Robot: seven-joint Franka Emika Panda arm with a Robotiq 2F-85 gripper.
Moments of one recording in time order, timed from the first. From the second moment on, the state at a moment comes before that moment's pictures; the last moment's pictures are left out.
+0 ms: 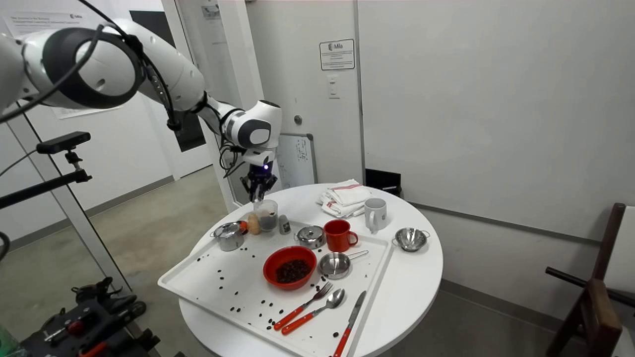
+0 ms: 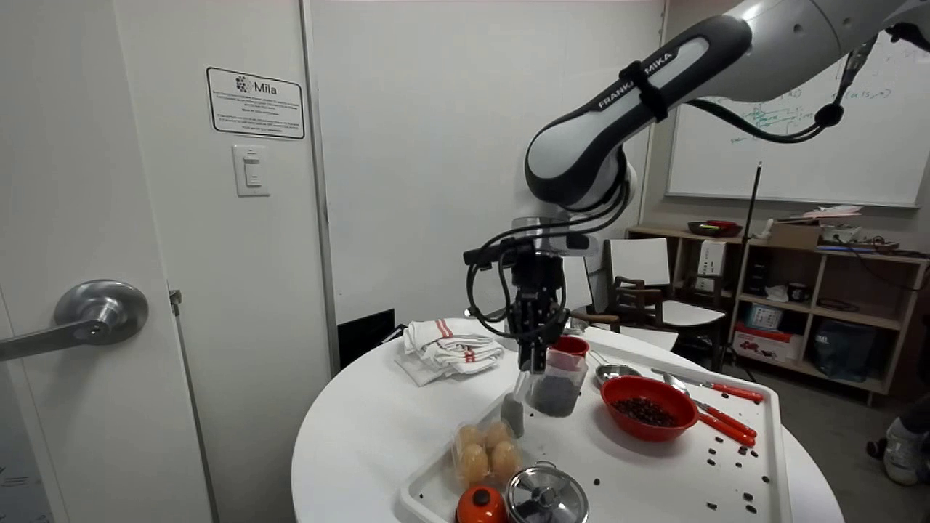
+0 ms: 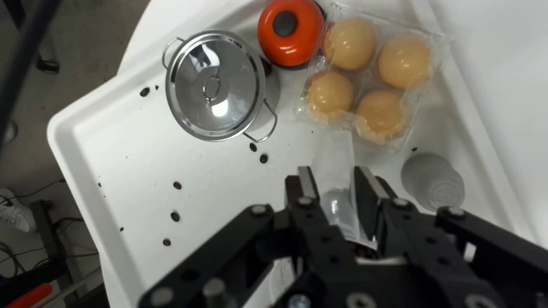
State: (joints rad) arm 0.09 0.89 0.06 -1.39 0.30 2.13 1.92
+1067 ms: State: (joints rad) arm -0.08 0.69 0.06 -1.63 0.54 2.04 1.67
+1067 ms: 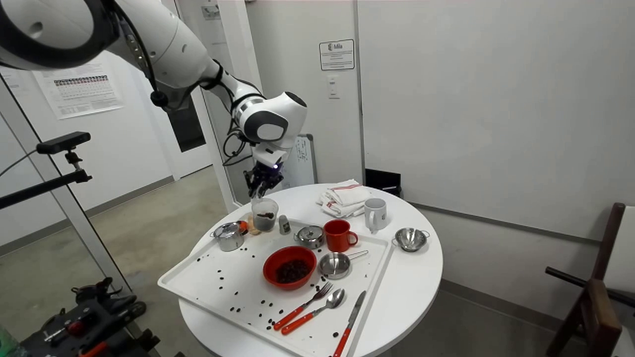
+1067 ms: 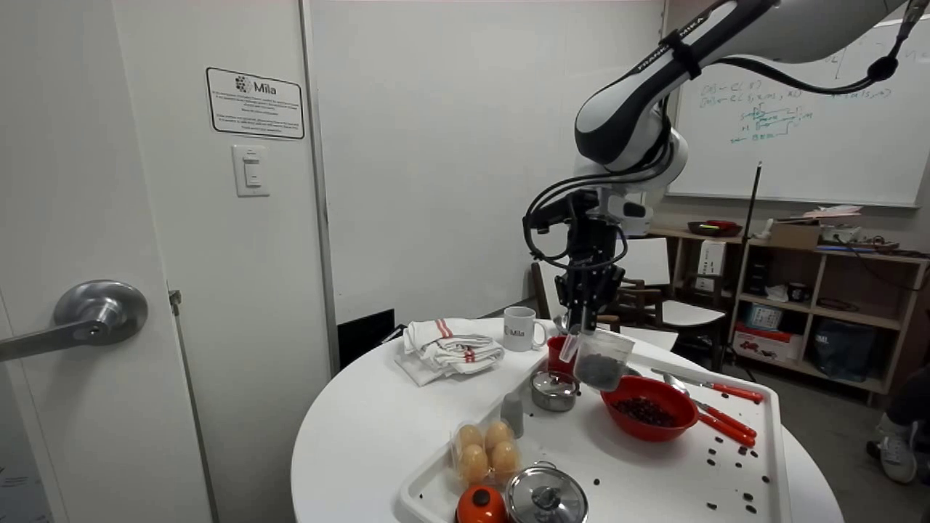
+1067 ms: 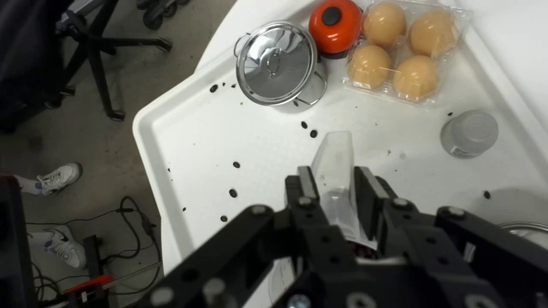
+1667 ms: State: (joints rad) arm -0.15 0.69 0.03 -1.70 0.68 1.89 1.43
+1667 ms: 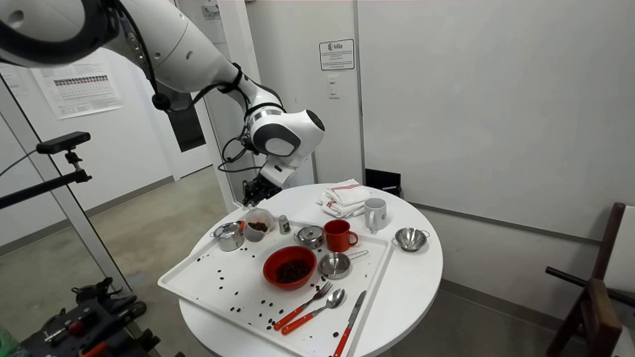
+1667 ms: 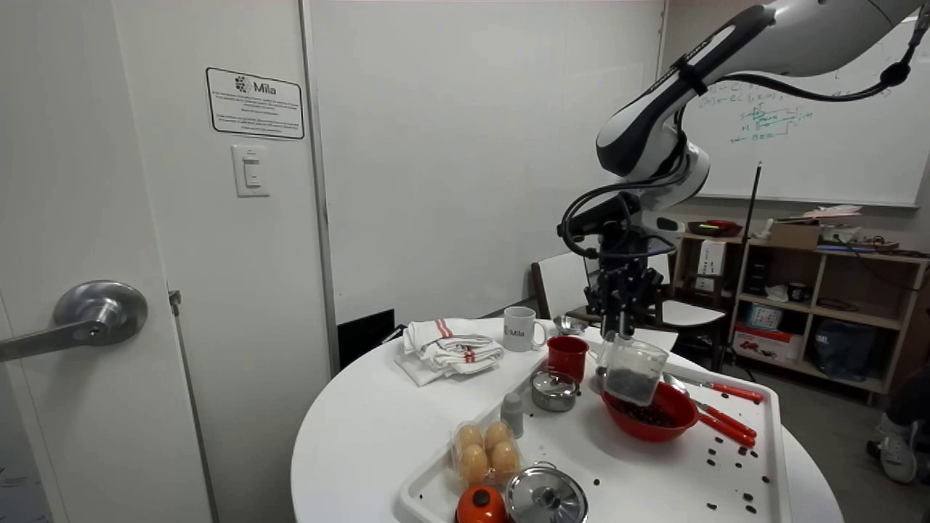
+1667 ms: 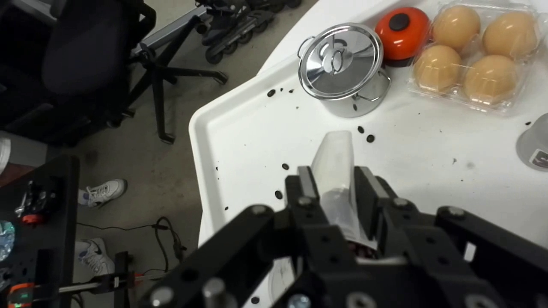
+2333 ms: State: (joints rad) arm -0.23 0.69 -0.02 -1.71 0.85 1.64 1.09
